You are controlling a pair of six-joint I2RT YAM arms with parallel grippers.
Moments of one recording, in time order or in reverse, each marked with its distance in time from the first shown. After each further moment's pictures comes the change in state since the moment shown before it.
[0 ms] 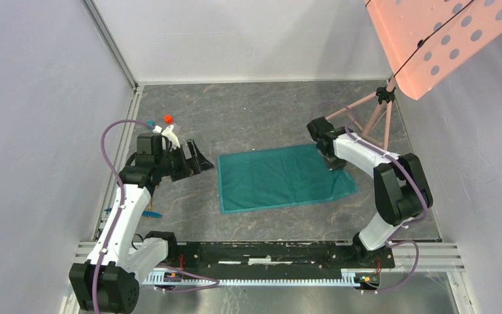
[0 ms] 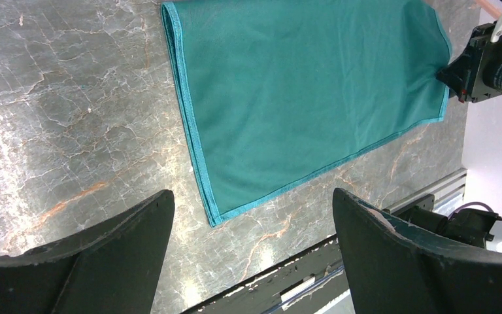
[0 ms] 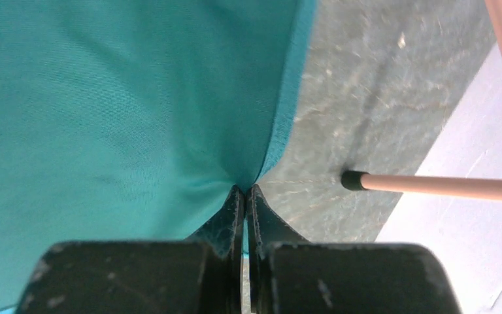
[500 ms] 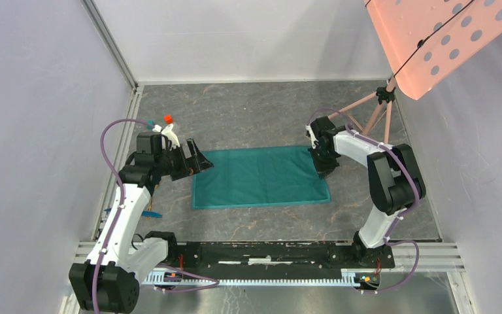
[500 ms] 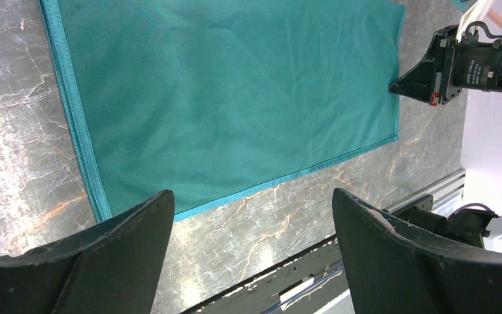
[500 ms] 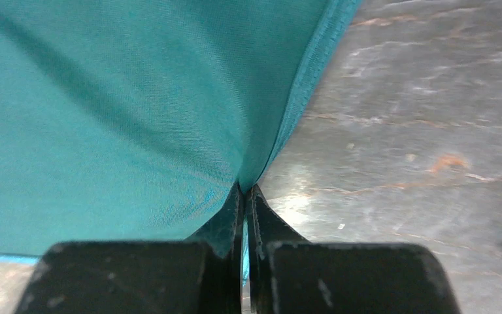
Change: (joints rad) left arm 0.000 0.004 0.012 -0.005 0.000 0.000; right arm -0.048 0.106 0.030 0.034 -0.489 0.049
